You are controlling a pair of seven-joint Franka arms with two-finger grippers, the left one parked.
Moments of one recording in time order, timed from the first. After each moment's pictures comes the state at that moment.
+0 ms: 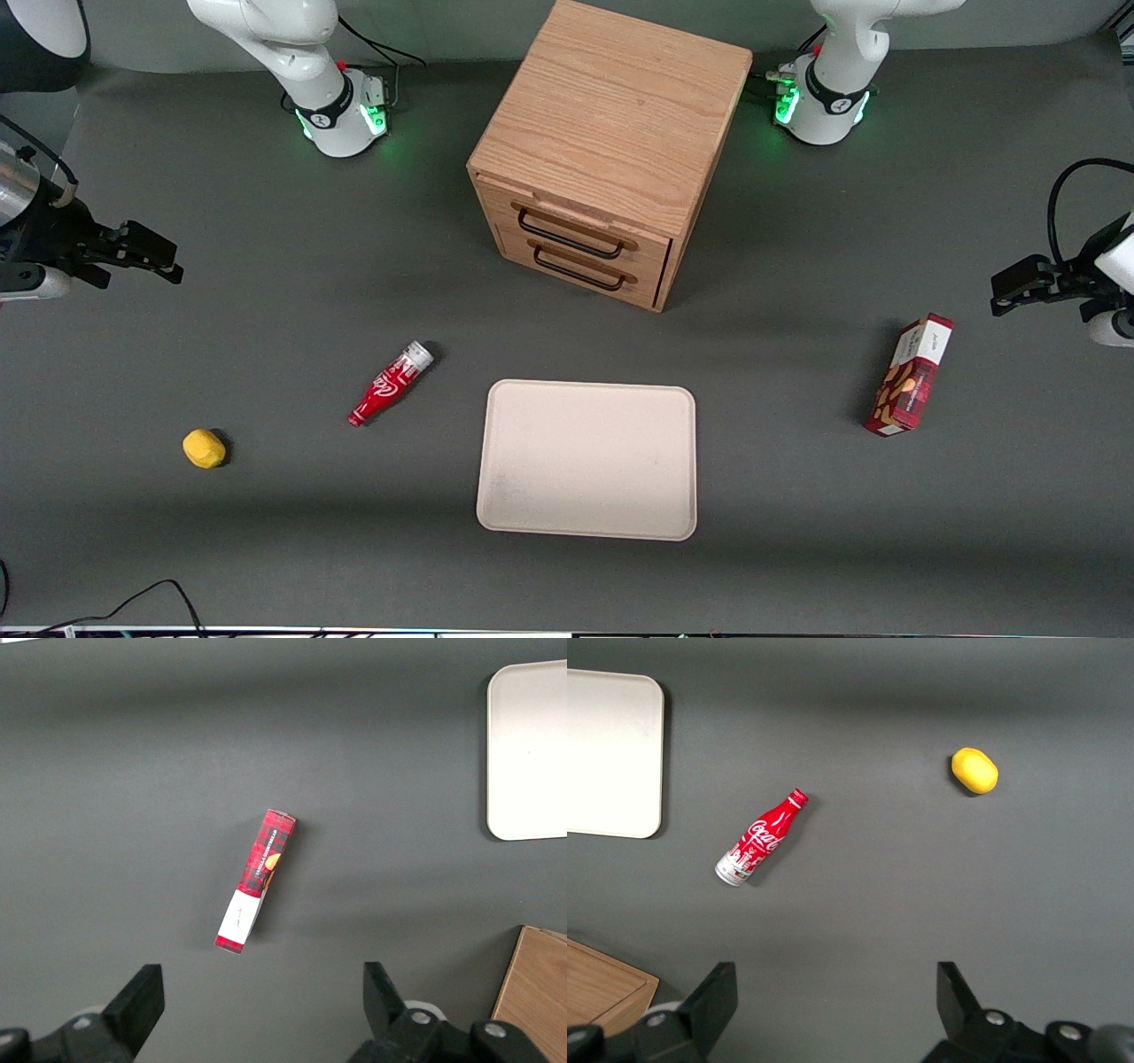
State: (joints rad) arm -0.25 -0.03 0.25 -1.67 0.02 1.68 -0.01
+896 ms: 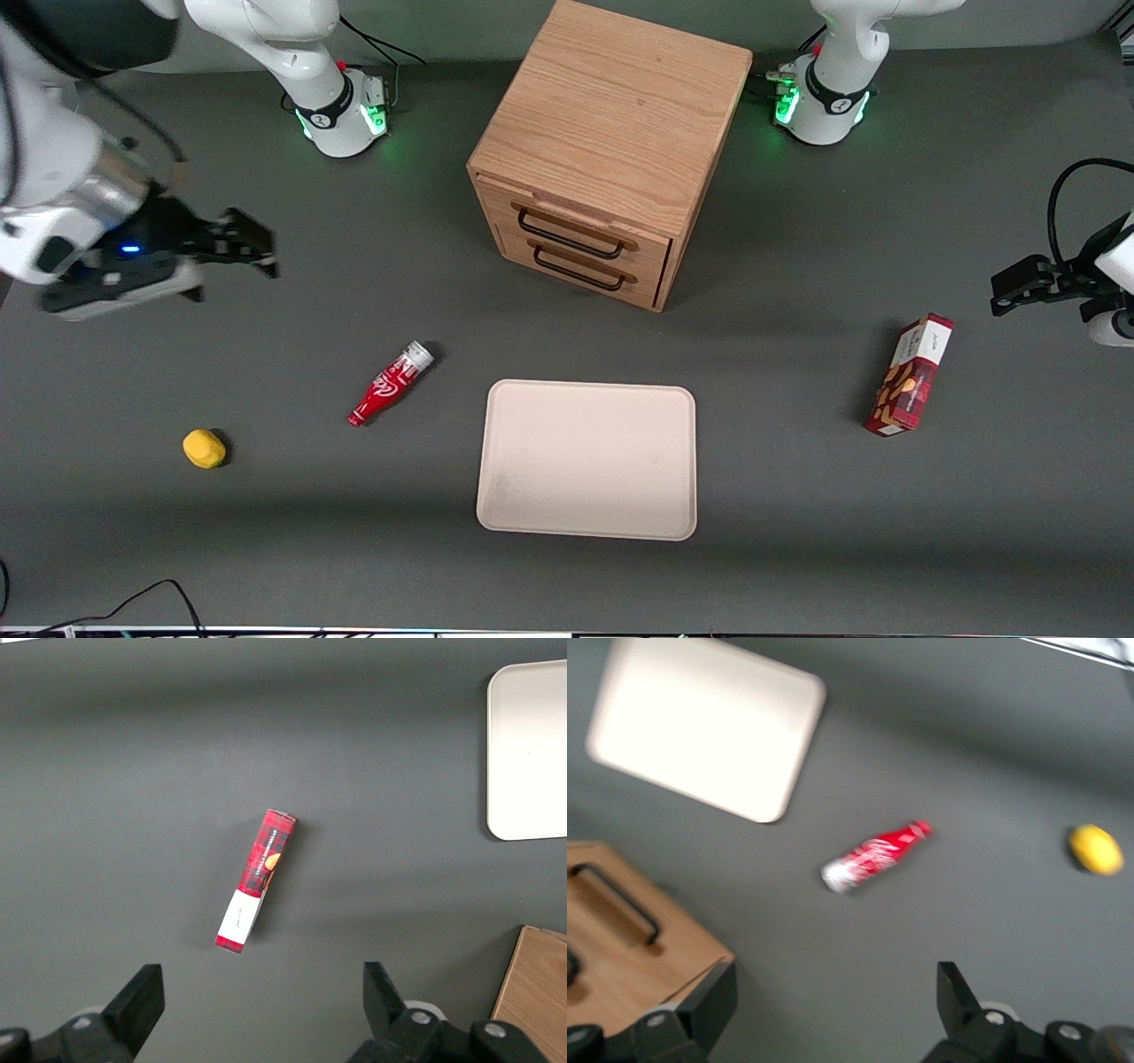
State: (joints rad) arm -0.11 0.15 0.45 -1.42 0.02 1.62 -0.01
